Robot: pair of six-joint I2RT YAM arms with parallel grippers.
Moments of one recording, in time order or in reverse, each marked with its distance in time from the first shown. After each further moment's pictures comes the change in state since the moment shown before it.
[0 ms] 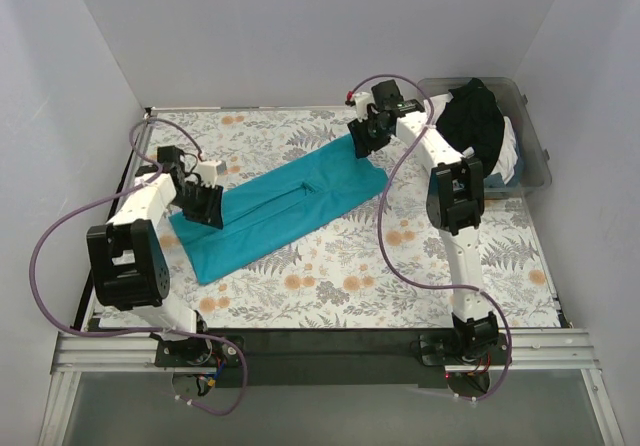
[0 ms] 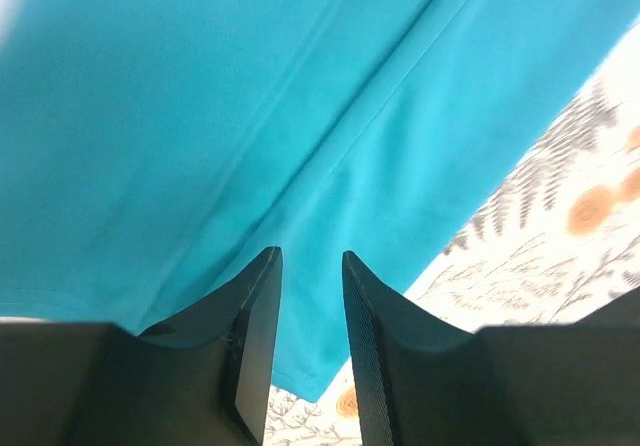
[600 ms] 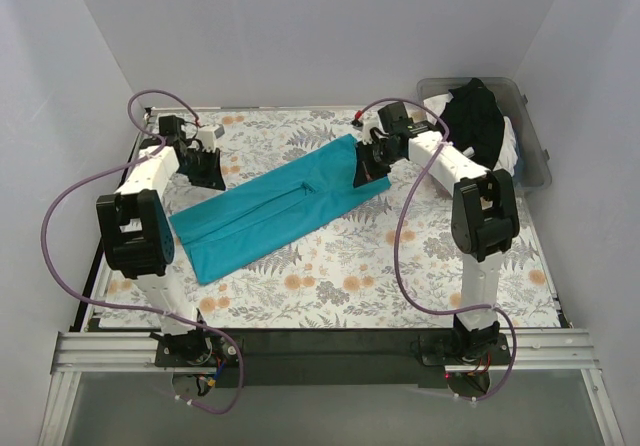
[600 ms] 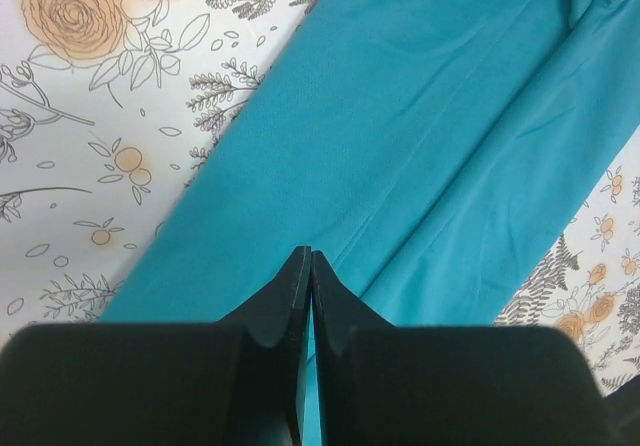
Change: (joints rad) left arm -0.014 0.209 0.306 0.108 0.087 -0.116; right arm 0.029 -0.423 -0.553 0.093 -0.260 0.257
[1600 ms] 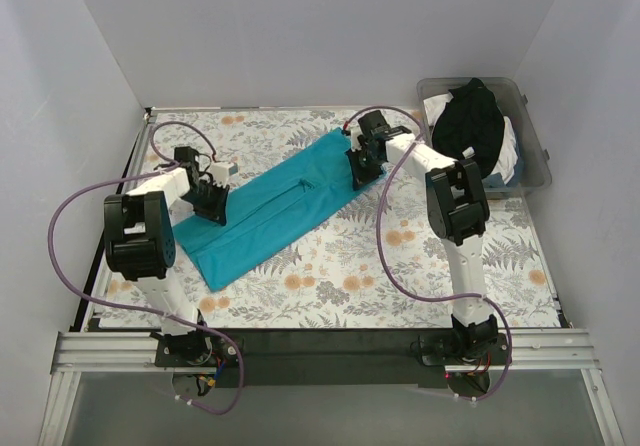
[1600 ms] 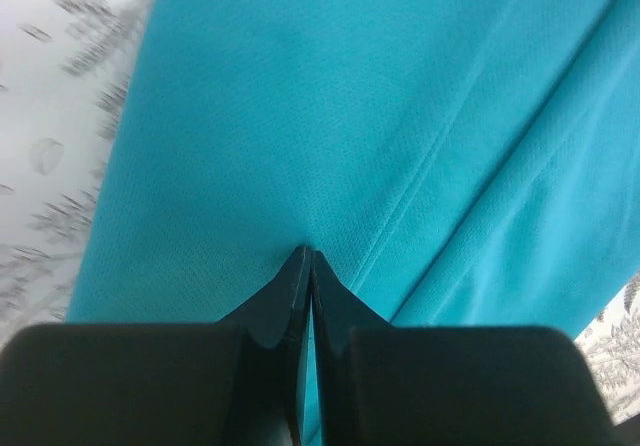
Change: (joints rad) left arm -0.031 0.016 -0.232 0.065 -0.131 0.153; right arm 0.048 0.245 0.110 0.035 0.282 0.022
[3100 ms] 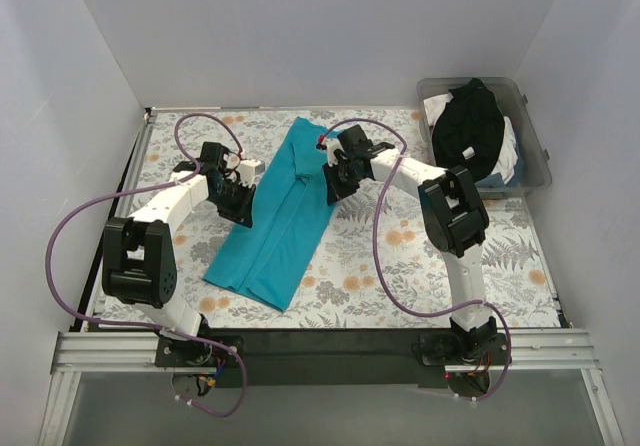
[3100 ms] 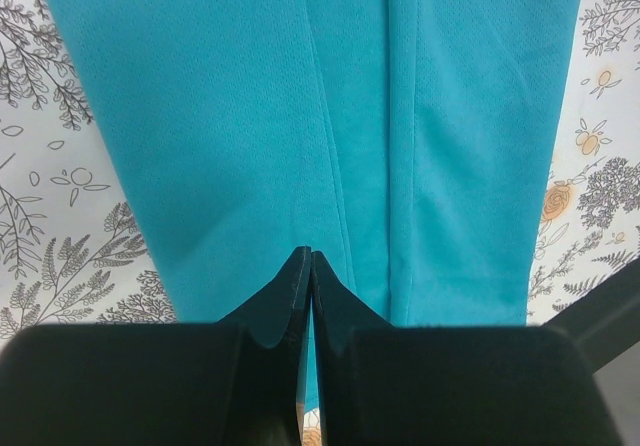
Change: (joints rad) left arm -0.229 -0.221 -0.040 -0.107 0.039 -0.187; right arm 0.137 -0.091 -0.150 0.155 -0.147 0.017
